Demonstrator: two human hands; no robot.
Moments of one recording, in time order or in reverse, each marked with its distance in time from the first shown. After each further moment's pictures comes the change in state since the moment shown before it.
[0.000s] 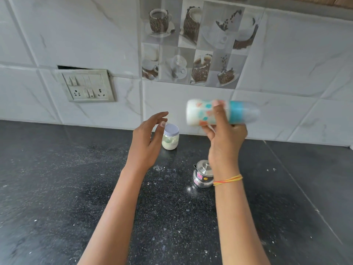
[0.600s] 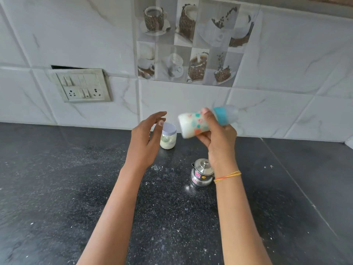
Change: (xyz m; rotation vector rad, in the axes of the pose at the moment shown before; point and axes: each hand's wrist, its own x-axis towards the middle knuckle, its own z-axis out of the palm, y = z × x) left_hand 0.004 -0.005 0.005 -0.012 -0.023 0.016; right_hand 0.013 0.017 -0.014 -0.159 -0.027 0.191
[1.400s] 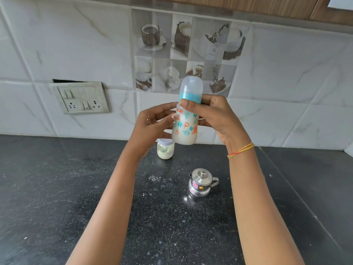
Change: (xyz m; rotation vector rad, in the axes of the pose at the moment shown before) left_hand 0.042 0.052 0.000 -0.498 -0.256 -0.100; right_hand 0.024 -0.074 0.016 -0.501 -0.393 -0.219
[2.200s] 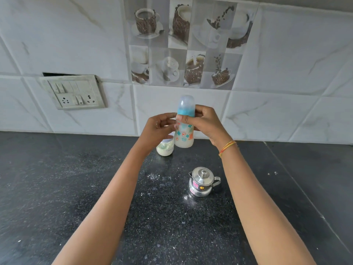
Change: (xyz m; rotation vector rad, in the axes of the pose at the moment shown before) left_hand 0.053 -0.089 -0.005 0.149 -0.011 -0.194; right_hand 0.064 0.094 -0.006 -0.120 -0.002 0.069
